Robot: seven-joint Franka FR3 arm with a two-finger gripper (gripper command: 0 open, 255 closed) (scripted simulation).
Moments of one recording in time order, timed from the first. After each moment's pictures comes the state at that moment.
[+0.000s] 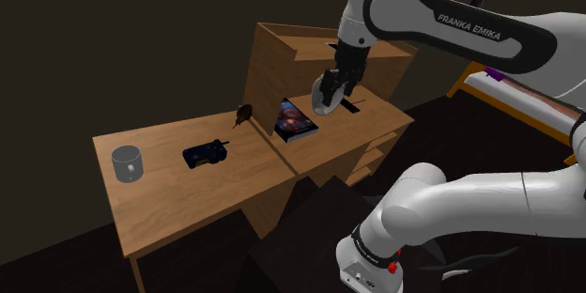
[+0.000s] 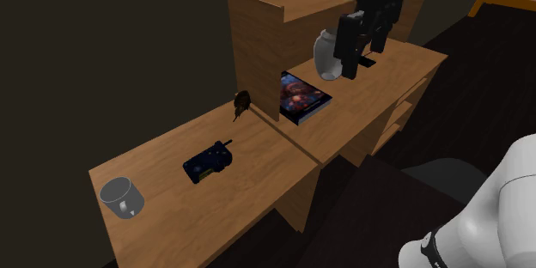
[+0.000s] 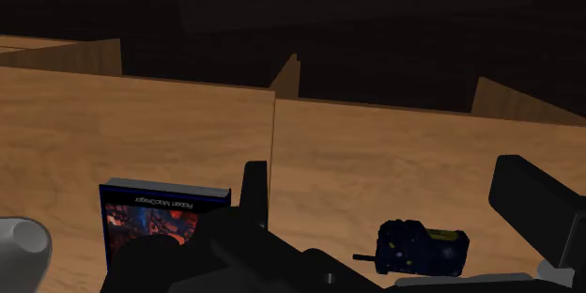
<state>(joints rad) 0.00 -0.75 0.03 -2.34 -0.11 1.52 0.11</state>
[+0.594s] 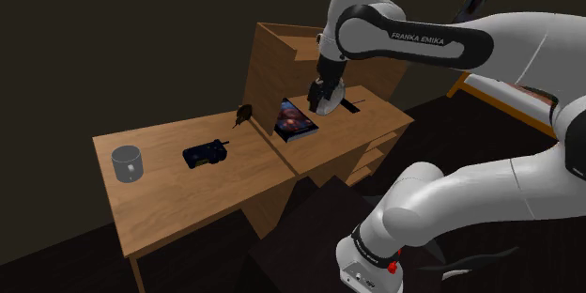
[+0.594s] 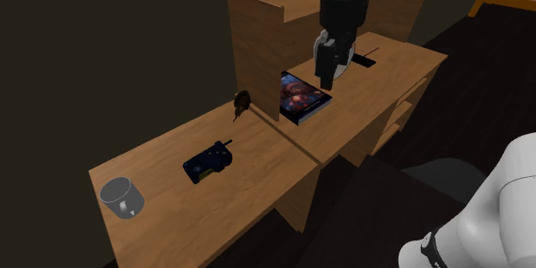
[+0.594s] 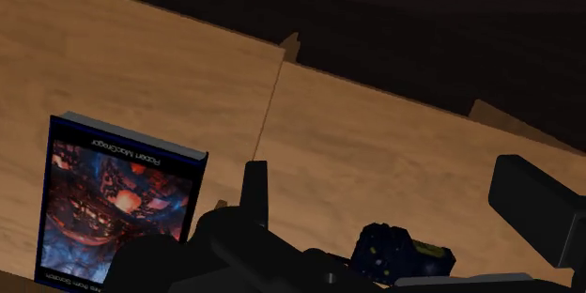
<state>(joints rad) 0.04 -0.61 -0.08 -2.40 -0.17 1.76 -0.13</state>
